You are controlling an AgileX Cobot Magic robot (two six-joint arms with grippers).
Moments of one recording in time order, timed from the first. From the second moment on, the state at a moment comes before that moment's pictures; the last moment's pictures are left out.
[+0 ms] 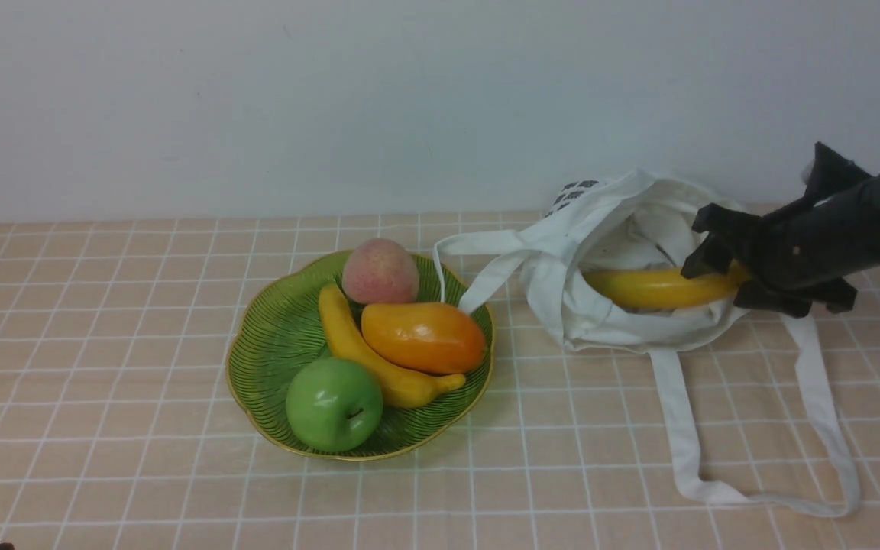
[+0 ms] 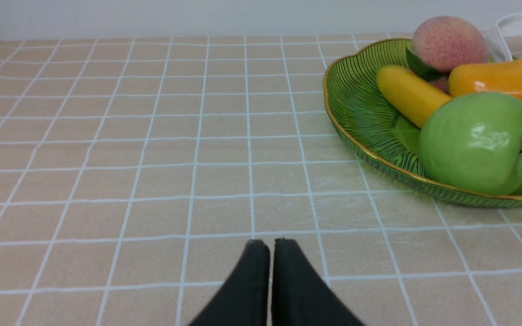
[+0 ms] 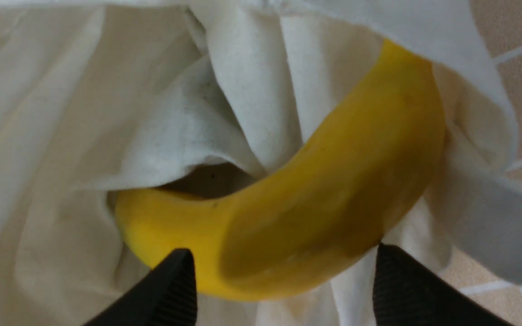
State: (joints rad) right arm 0.03 1.90 -1.22 0.60 0.52 -0.03; left arm -0.05 -0.02 0.03 0.01 0.37 -0.04
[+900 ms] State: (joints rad) right arm 0.02 1.98 -1.23 0.71 0.30 -0.05; left arm -0.05 -0.02 0.03 0.01 0.37 -0.04
